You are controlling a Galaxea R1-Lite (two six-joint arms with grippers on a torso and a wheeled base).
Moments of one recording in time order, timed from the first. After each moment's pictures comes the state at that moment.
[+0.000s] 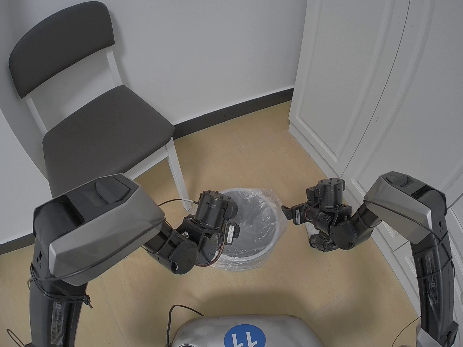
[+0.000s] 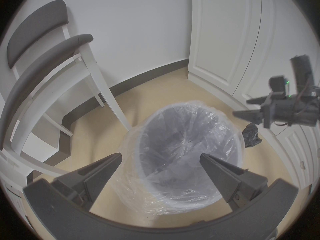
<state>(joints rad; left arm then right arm) -0.64 2.38 -1.20 -0.59 0.45 -0.17 0.32 2.53 -1.27 -0.88 -0.11 -0.05</state>
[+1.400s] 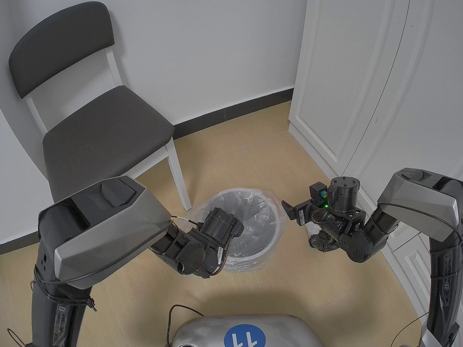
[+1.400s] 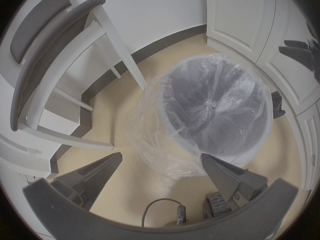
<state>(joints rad) -0.66 2.41 -1.25 -0.16 0.58 -0.36 0.38 2.35 -0.97 -1.16 -0.12 -0.21</state>
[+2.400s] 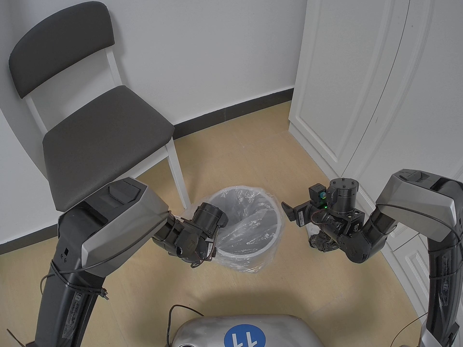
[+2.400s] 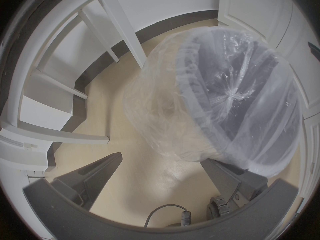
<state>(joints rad) -0.55 2.55 -1.45 -0.04 0.47 -0.35 0.38 2.36 -0.97 -1.16 -0.12 -0.21</state>
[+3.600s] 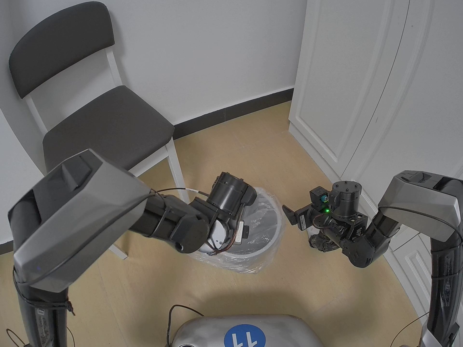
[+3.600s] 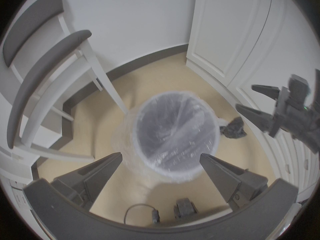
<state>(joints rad) -0.70 2.26 -1.37 -0.06 0.41 -0.36 0.39 2.34 -0.91 -1.21 -0.12 -0.25</state>
